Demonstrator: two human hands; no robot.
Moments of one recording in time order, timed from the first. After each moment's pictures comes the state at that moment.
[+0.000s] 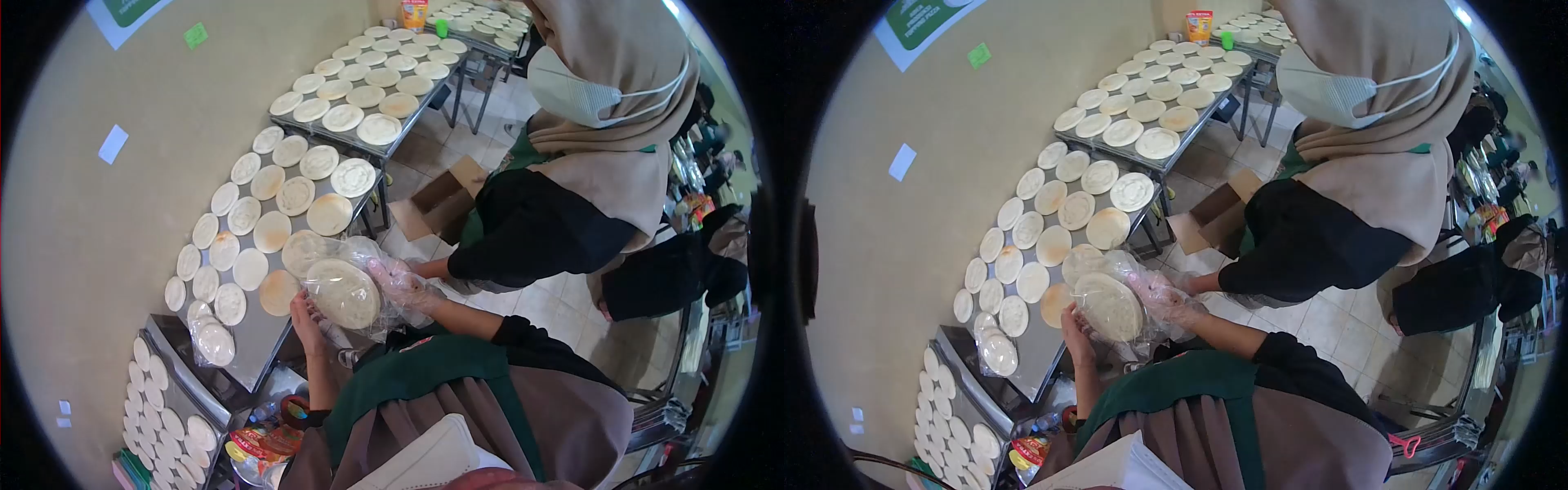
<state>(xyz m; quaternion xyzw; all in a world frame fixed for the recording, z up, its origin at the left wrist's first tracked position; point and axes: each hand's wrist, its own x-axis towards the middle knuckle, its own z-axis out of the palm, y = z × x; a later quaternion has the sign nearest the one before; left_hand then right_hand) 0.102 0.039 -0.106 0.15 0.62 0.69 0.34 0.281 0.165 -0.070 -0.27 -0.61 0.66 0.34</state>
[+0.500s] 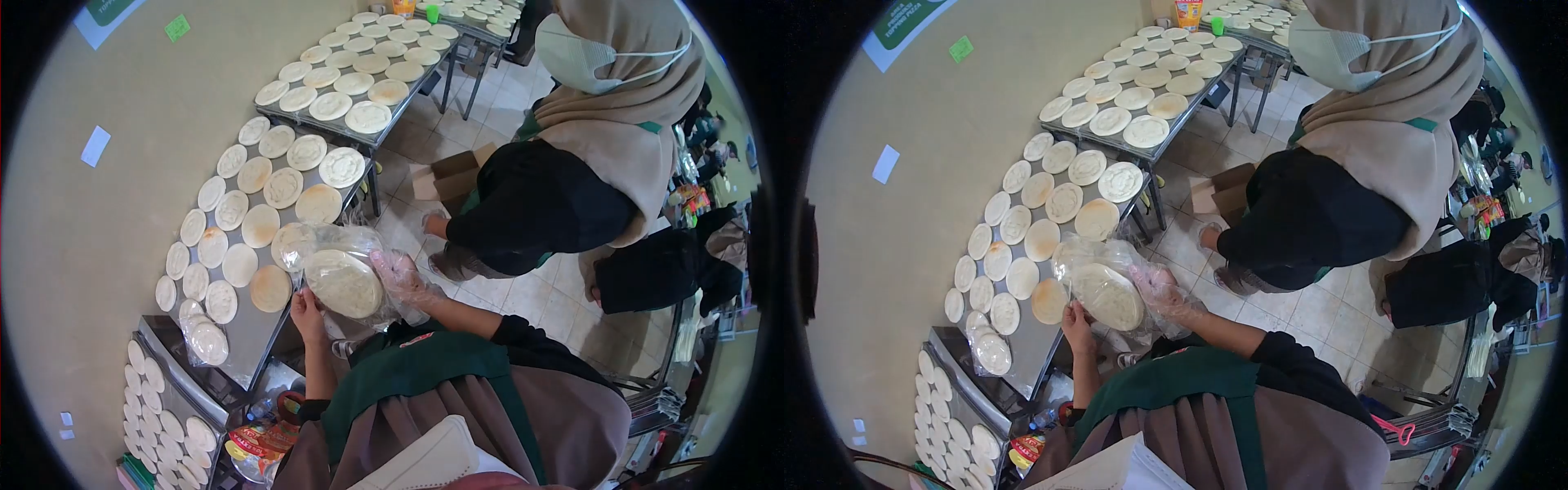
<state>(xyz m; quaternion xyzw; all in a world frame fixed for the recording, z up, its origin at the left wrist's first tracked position) 0.100 0.056 -0.147 0.16 0.60 0.70 0.37 0.290 0.164 -0.082 -0.38 -0.61 0.58 0.37</state>
